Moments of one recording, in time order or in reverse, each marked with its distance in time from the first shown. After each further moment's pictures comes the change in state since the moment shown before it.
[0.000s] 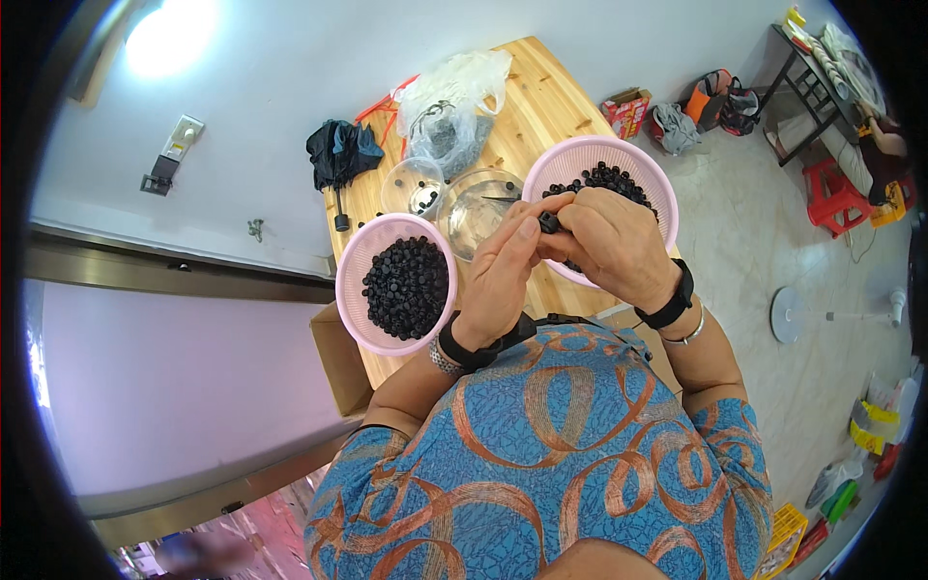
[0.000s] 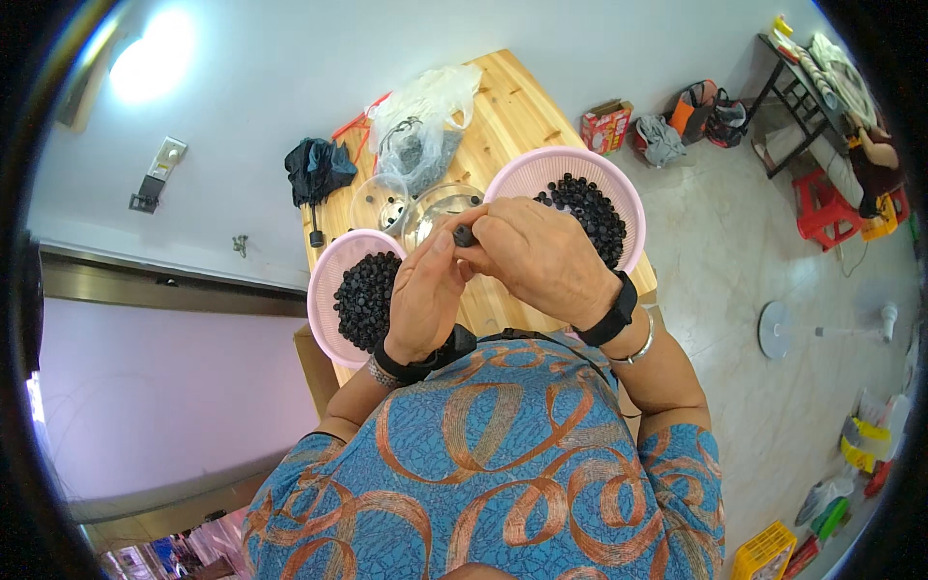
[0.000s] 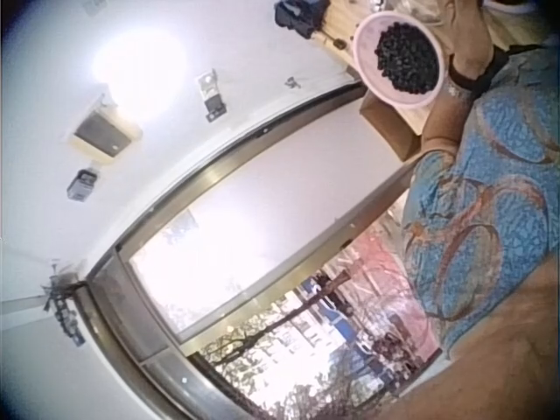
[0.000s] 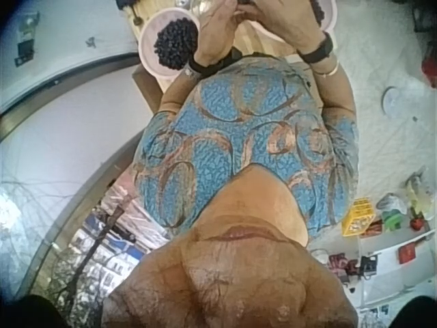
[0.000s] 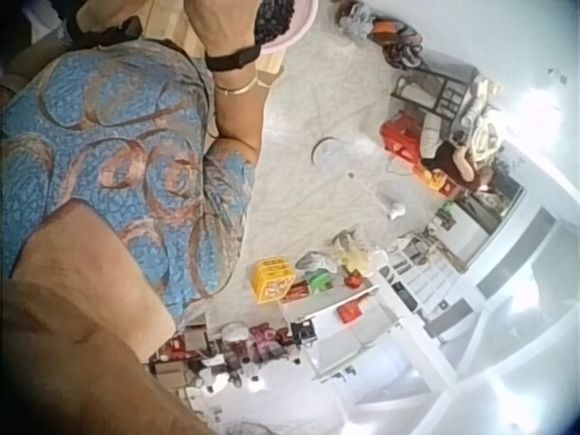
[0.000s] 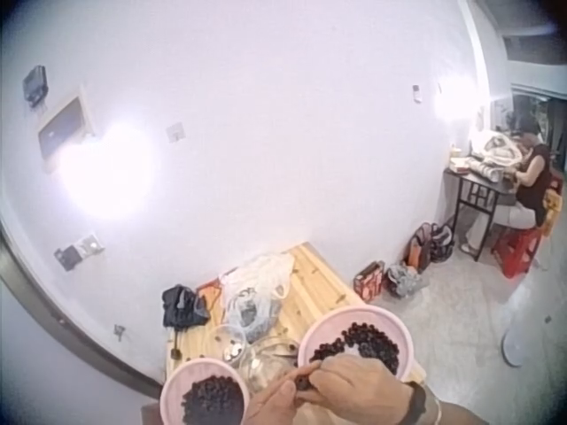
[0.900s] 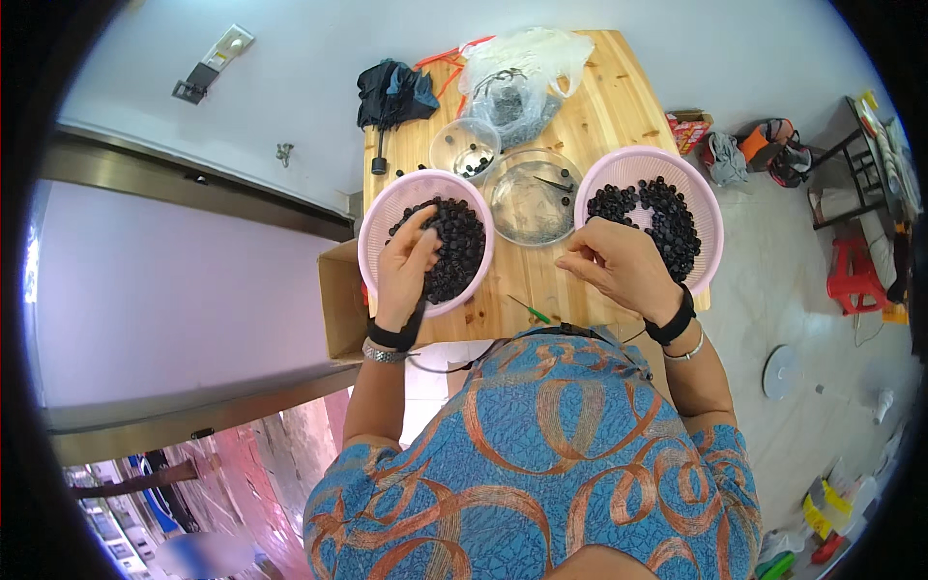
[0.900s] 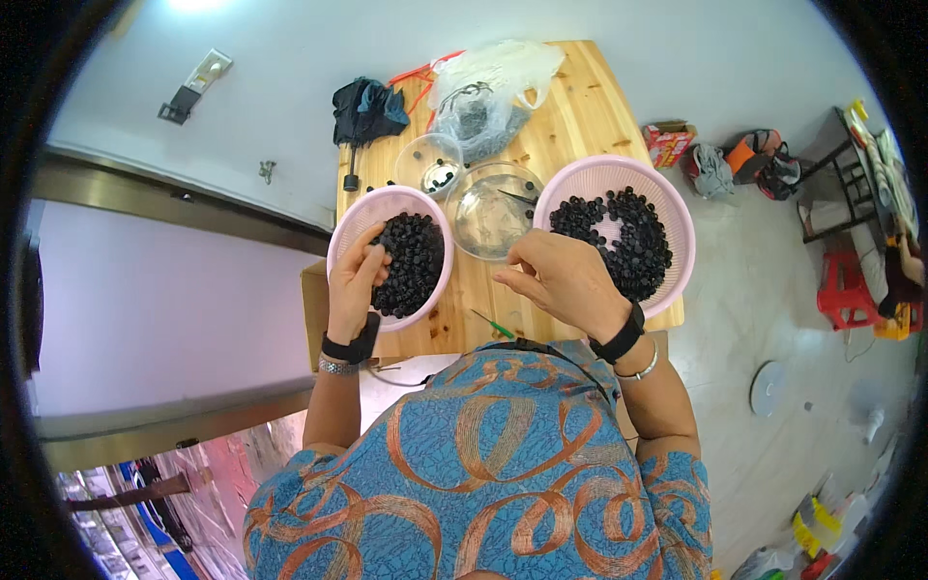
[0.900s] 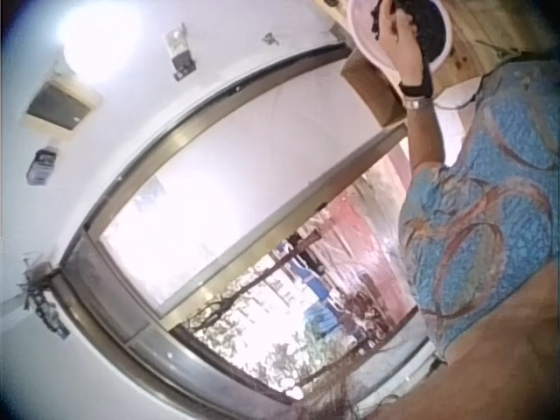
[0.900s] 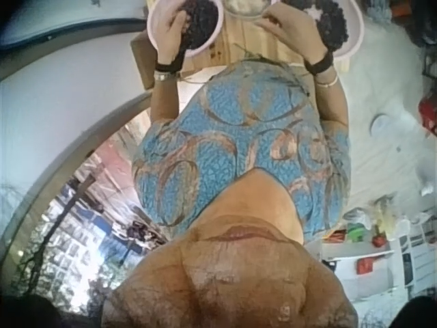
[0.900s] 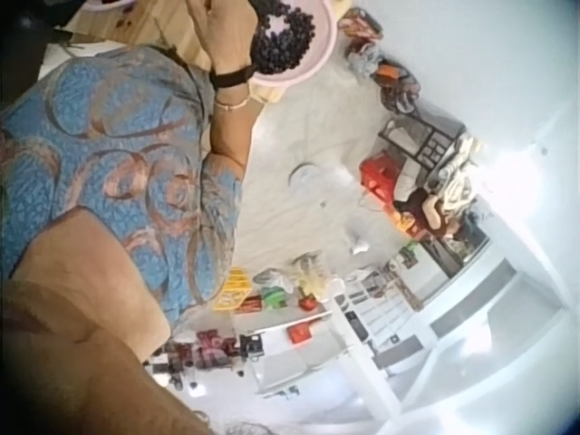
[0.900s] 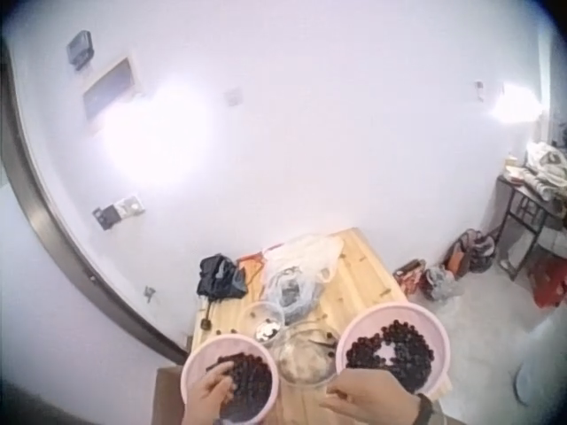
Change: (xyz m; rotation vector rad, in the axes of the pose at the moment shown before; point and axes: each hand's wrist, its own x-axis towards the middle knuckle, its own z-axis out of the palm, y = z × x) left_hand -0.088 0.007 -0.151 0.607 0.706 -0.102; right_hand -0.014 0.011 0.053 0.327 -0.479 0.404
